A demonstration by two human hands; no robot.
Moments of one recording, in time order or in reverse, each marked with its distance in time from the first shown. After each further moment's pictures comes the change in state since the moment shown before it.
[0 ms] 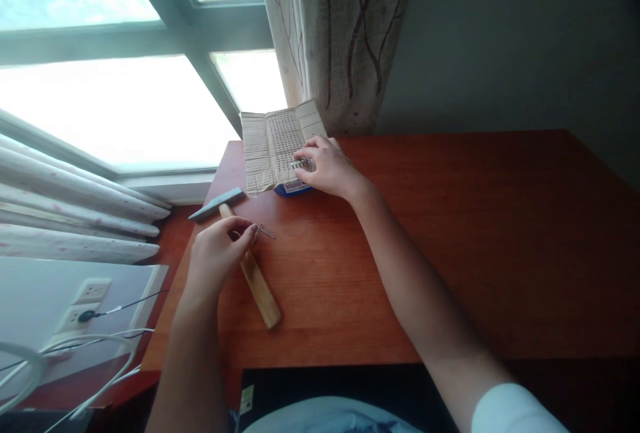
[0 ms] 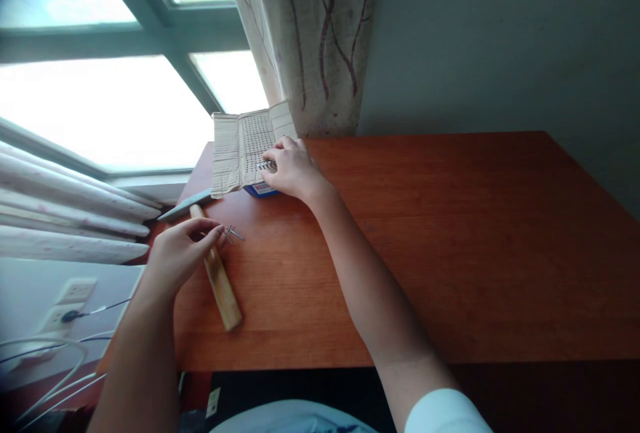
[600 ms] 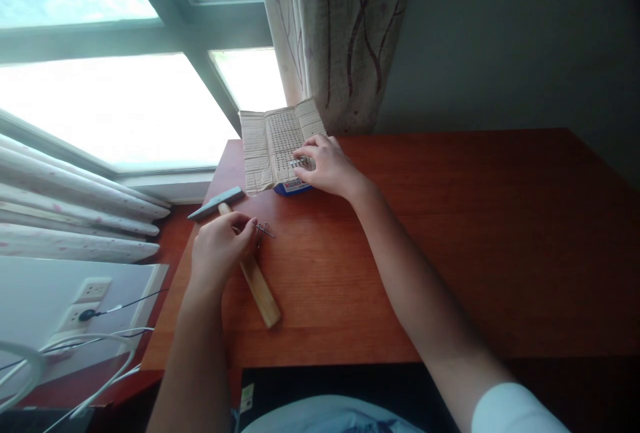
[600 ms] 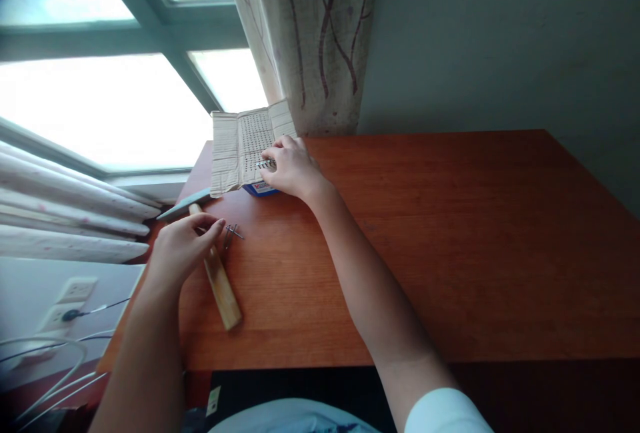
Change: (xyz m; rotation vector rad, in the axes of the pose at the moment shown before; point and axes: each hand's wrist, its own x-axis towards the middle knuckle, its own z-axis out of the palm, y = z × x) left_hand 0.005 0.016 -0.001 0.171 -0.015 -0.035; right_hand 0.001 0.000 0.000 -0.003 -0.005 0.002
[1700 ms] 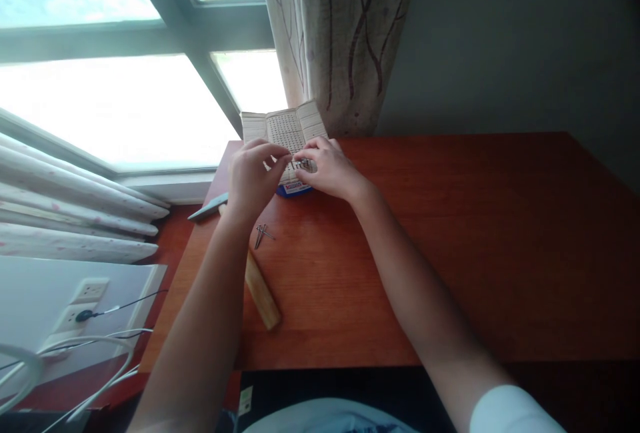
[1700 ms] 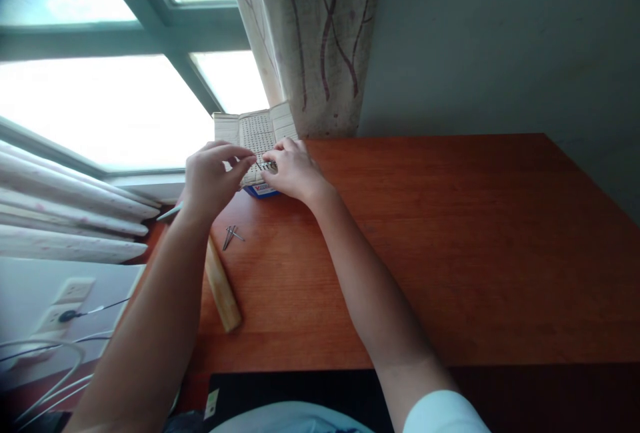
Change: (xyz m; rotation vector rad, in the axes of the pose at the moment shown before) left_hand 0.074 0.088 -0.014 -0.318 0.343 0.543; right_hand 0.000 -0.002 -0.003 0.021 -0.047 0.020
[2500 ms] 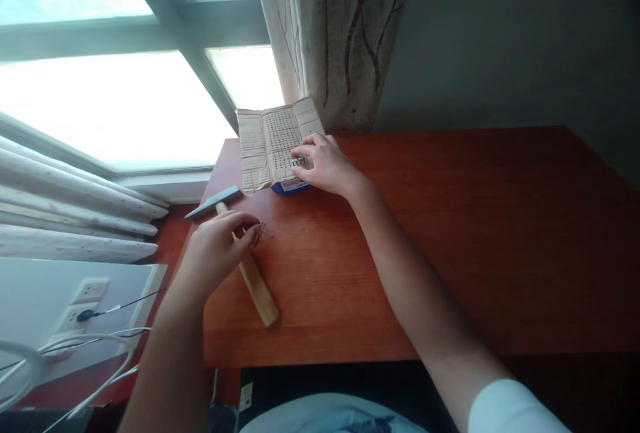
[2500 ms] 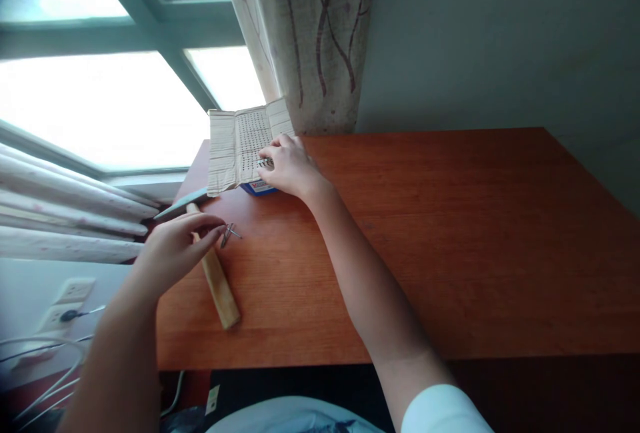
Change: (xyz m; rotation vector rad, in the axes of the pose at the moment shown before) left_hand -0.101 -0.026 -0.055 0.168 -0.421 -0.184; right_hand 0.001 0.004 0.003 -0.022 0.032 -0.022
